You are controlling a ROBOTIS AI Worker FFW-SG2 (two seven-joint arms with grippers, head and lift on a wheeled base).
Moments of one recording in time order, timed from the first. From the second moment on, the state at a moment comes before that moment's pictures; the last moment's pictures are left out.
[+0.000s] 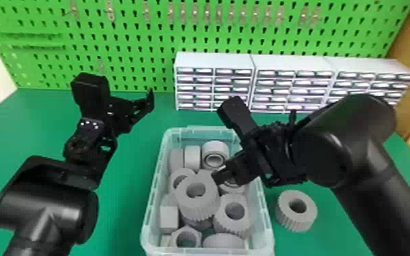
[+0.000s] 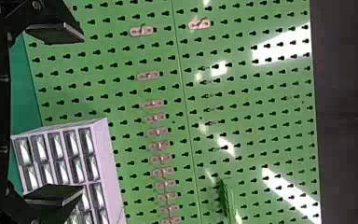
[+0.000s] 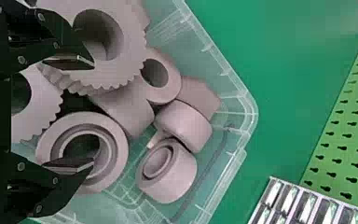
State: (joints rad) left arm -0.14 0.18 -0.15 -1.77 0.04 0.16 0.00; right arm -0.51 -0.24 0.49 -1.92 -0.51 1.57 -0.03
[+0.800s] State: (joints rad) left arm -0.15 0.18 -0.16 -1.77 0.04 0.16 0.00; right arm -0.54 -0.26 0.53 -1.91 -0.52 1.57 -0.03
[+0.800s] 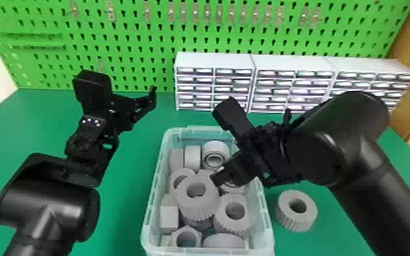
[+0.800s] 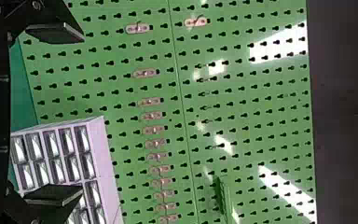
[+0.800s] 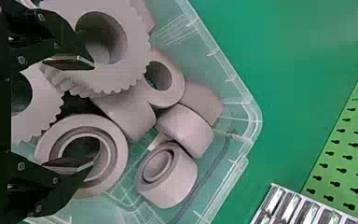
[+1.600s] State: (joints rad) left arm -0.16 0.18 -0.16 -1.77 0.05 0.16 0.00; right arm -0.64 -0.21 0.67 -1.80 -0.50 1.57 -0.03
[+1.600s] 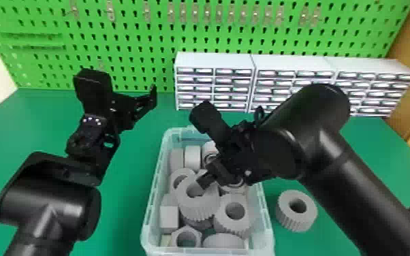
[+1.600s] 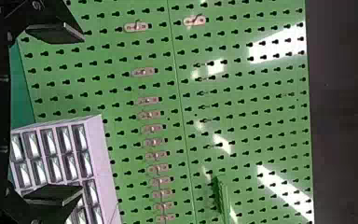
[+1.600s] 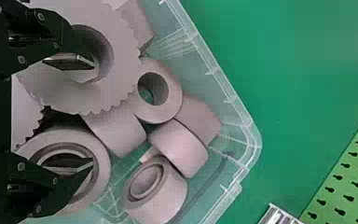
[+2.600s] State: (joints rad) left arm -0.16 0.18 -0.17 -1.77 0.05 0.16 0.00; right arm -0.69 -0.18 0.72 -1.66 -0.52 1.57 -0.03
